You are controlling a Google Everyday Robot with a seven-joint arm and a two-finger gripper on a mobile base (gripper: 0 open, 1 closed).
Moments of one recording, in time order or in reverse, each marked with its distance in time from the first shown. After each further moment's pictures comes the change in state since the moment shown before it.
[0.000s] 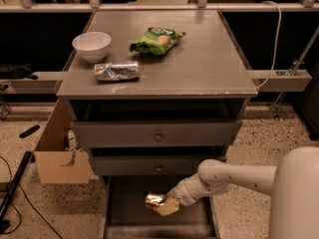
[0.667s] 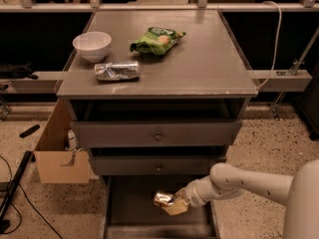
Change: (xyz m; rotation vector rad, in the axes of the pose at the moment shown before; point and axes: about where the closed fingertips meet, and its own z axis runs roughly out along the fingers) arm 0.026 -0.021 -0.022 0.037 -0.056 0.028
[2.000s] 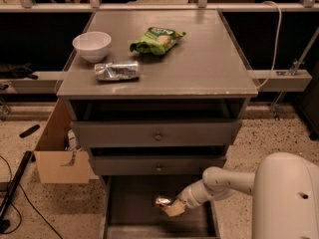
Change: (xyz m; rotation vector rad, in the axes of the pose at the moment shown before) arm 0.042 -0.051 0.055 0.024 0.079 0.065
